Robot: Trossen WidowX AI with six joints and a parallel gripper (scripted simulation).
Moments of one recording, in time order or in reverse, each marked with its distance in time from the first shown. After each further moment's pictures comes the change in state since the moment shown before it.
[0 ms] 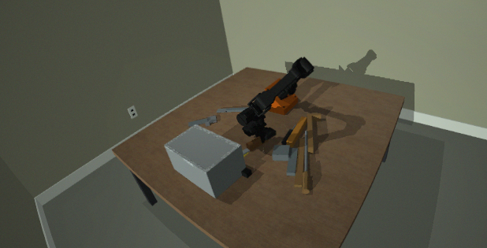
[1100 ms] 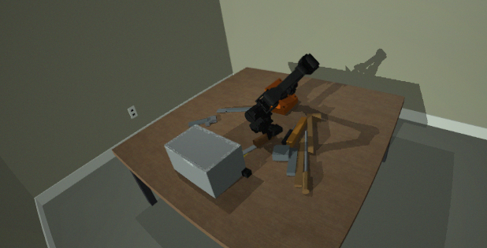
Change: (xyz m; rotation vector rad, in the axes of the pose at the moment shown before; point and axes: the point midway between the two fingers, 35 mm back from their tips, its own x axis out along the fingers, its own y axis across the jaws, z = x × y) arm 0.000 0.003 -0.038 0.001 0.001 0.000
